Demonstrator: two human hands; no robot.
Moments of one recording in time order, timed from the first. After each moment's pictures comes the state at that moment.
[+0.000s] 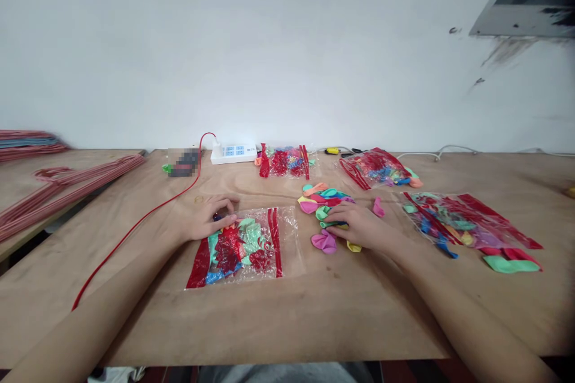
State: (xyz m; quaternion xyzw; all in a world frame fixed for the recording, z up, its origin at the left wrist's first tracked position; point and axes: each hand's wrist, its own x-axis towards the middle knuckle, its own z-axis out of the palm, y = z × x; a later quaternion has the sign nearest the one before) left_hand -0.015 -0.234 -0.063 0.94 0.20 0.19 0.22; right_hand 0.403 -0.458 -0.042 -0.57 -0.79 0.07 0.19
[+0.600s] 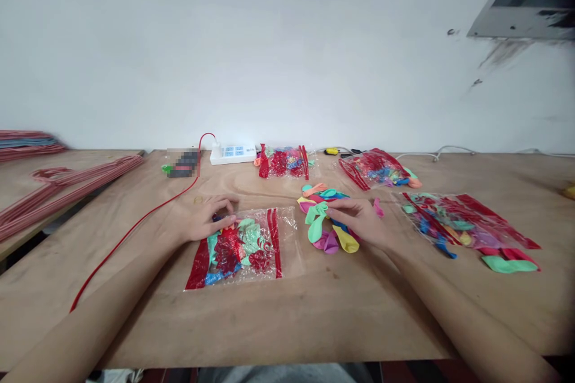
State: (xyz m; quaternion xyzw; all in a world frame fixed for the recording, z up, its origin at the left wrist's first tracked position) left_hand -0.014 -0.237 -0.062 0.94 0.20 0.20 0.22; right_hand 0.378 -0.460 -0.036 -0.62 -0.61 0.23 0.44
